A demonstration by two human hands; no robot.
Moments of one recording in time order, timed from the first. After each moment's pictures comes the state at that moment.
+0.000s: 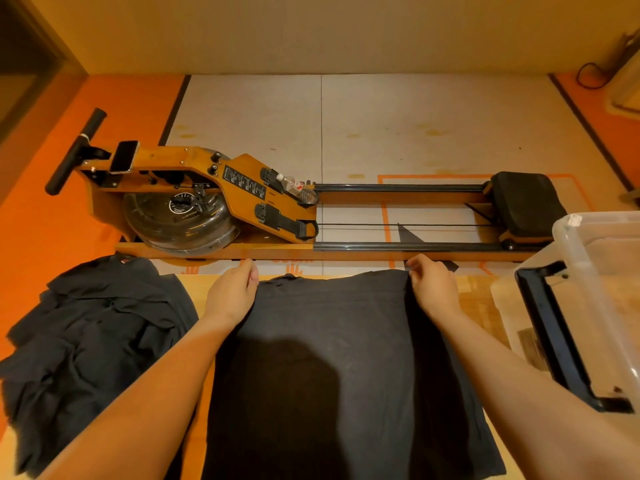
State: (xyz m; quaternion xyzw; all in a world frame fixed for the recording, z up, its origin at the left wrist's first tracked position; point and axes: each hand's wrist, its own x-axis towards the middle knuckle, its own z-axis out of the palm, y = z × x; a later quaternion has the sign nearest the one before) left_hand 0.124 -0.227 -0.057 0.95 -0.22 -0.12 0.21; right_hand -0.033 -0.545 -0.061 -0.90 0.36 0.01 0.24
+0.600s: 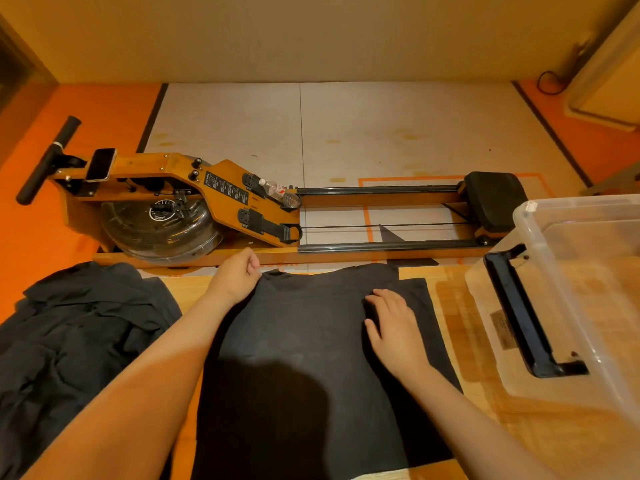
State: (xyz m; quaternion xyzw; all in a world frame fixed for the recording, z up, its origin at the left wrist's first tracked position) left_hand 0.133 -0.262 -0.042 0.93 -0.20 -0.20 0.24; right_hand -0.102 -0.457 -0.047 -0.94 0.26 0.02 0.21
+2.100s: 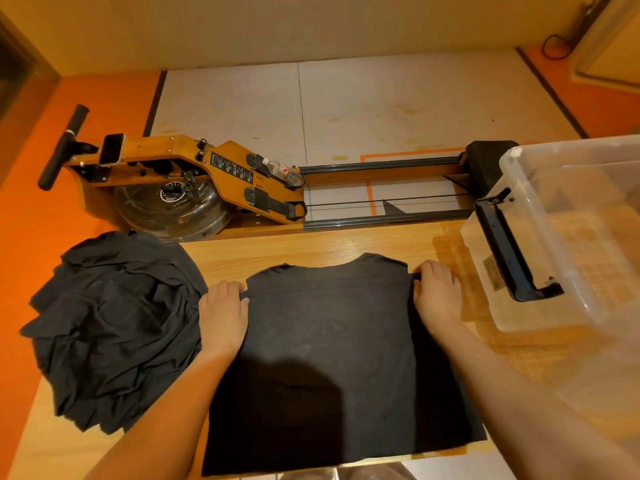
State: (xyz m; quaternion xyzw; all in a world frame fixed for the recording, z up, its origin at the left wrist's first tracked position) left_hand 0.015 -0.170 -0.065 0.97 -0.20 -0.07 0.08; right_hand -0.155 -0.488 -0.064 -0.92 0.38 0.00 0.11
